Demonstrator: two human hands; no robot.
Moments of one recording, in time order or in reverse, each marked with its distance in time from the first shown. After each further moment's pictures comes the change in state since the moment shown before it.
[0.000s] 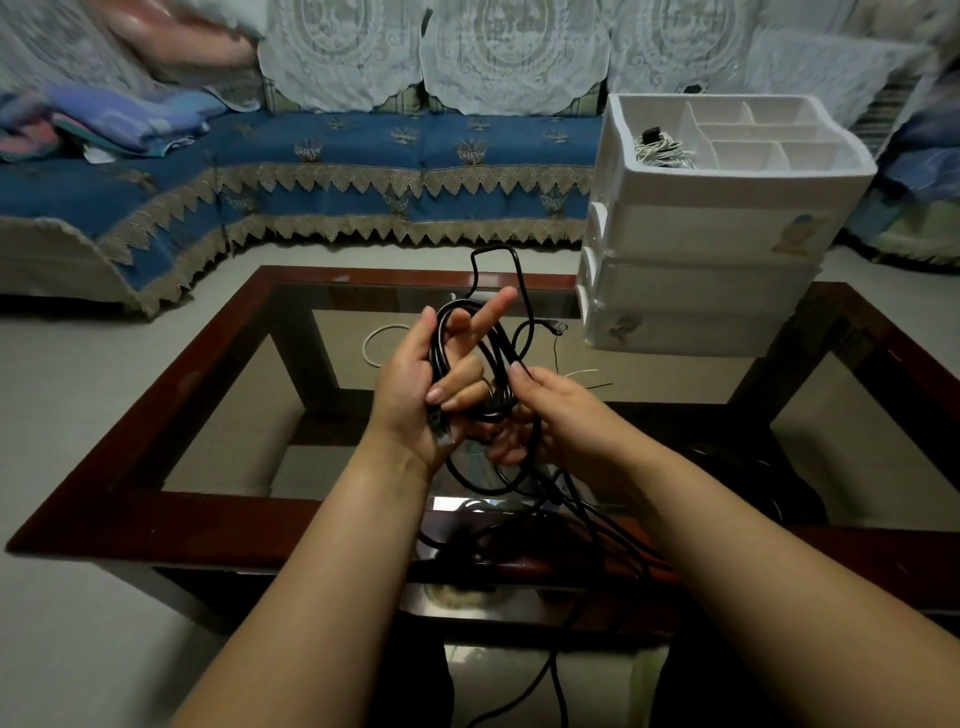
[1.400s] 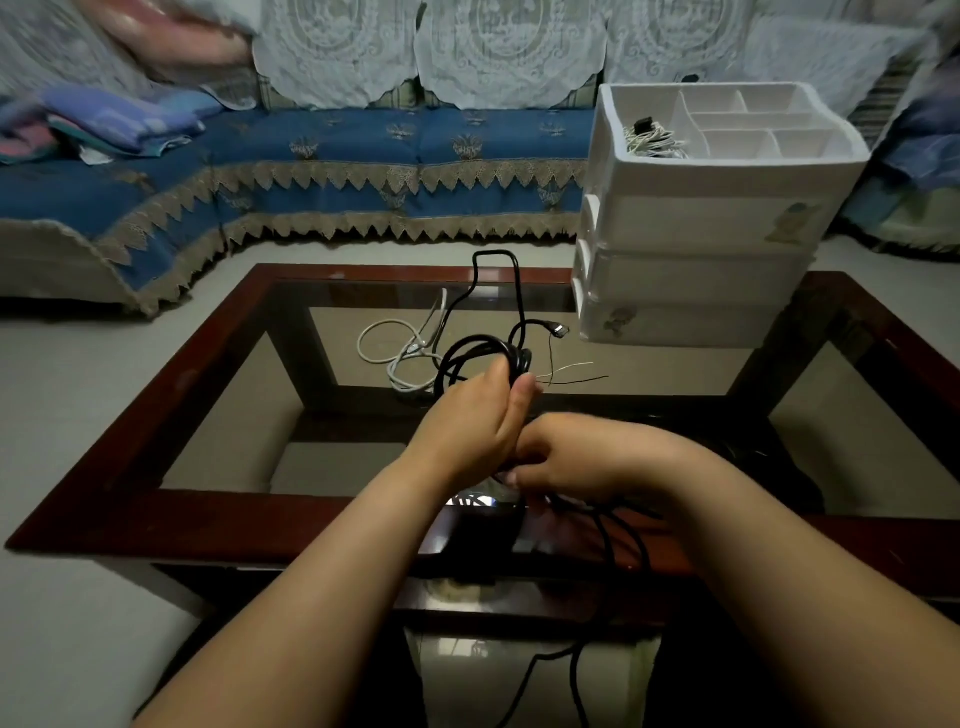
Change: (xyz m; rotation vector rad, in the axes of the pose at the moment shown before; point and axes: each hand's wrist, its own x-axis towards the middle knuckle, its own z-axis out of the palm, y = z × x) left_hand 0.002 -0.037 -0.013 2.000 0.005 0.290; right_hand -0.020 -0.014 -0.001 -1.148 -0.237 0.157
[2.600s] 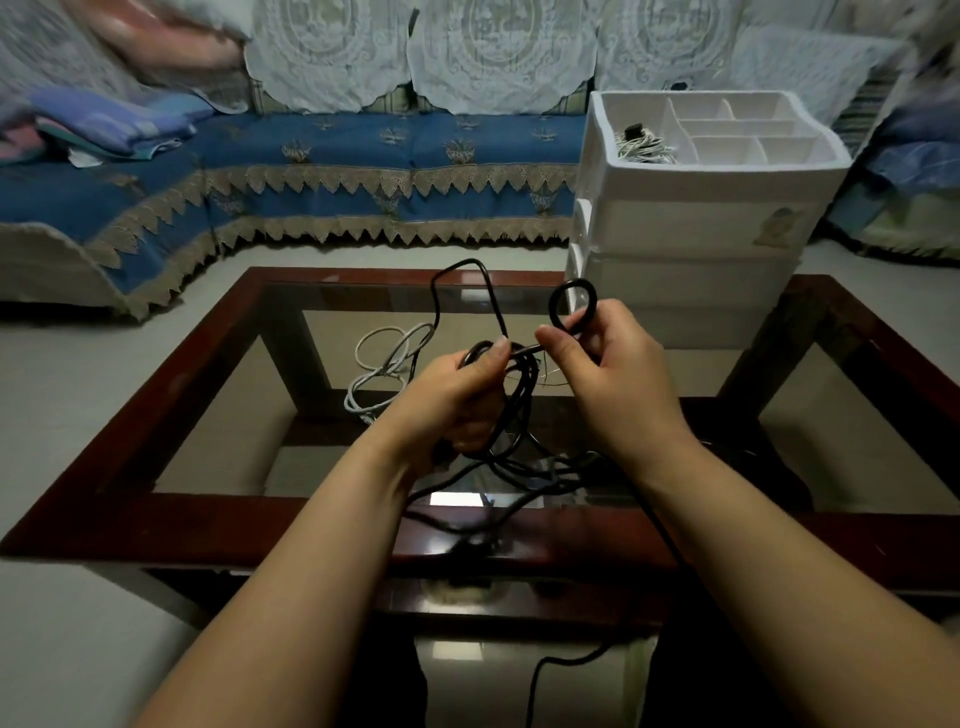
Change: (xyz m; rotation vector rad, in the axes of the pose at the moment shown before) left_hand 0.000 -0.004 -0.032 -1.259 -0.317 -0.335; right_hand -0.010 0.007 -0.008 0.412 1.082 -0.147
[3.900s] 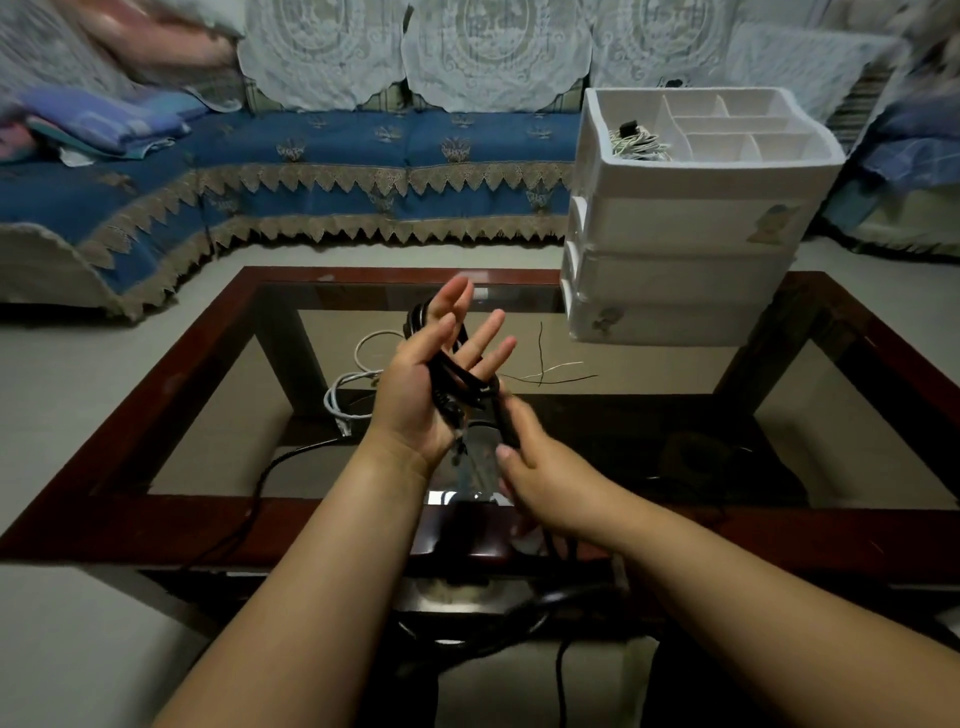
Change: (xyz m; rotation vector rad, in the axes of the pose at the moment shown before) left_hand 0.007 0.003 0.015 -0.617 0.268 0.320; right_hand -0.041 0.017 0.039 -0.094 -0.646 0.325
